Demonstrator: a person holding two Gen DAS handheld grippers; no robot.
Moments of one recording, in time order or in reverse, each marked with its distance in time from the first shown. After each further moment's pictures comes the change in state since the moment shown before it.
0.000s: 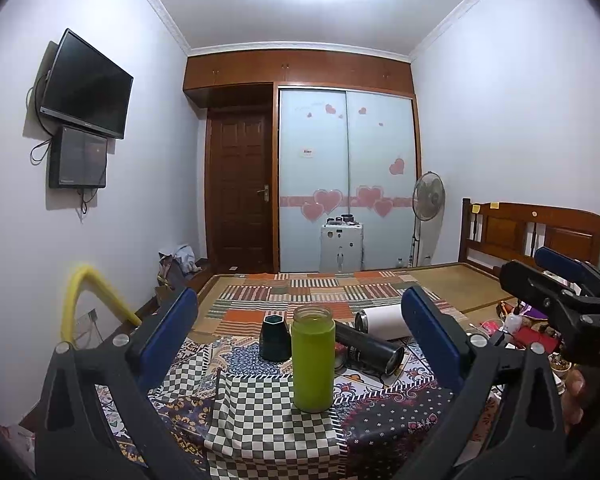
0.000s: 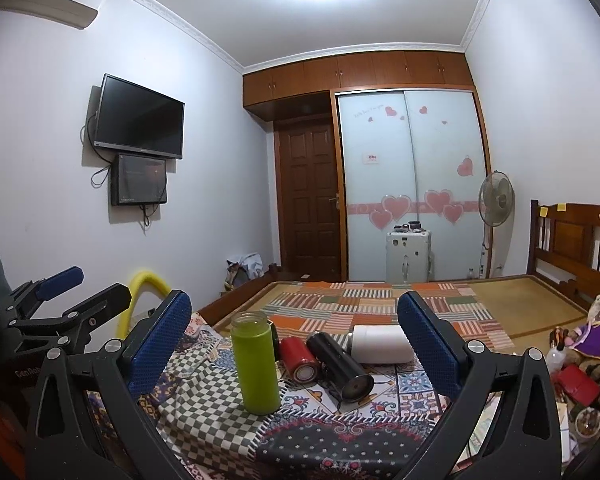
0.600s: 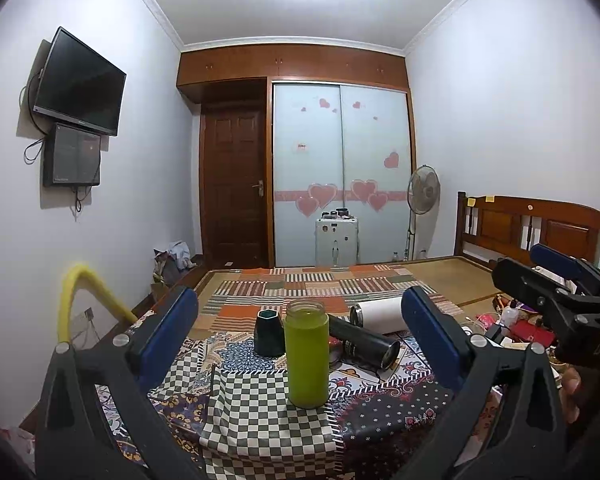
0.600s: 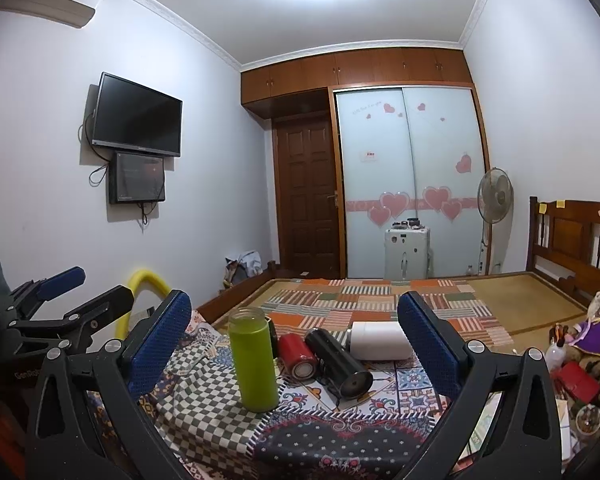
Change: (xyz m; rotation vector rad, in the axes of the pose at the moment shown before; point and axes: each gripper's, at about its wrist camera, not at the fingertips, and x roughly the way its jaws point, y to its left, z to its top) left arm 0.006 -0.006 -0.002 0.010 0.019 -0.019; right arm -0.001 -0.001 0.000 0.005 0.011 -0.003
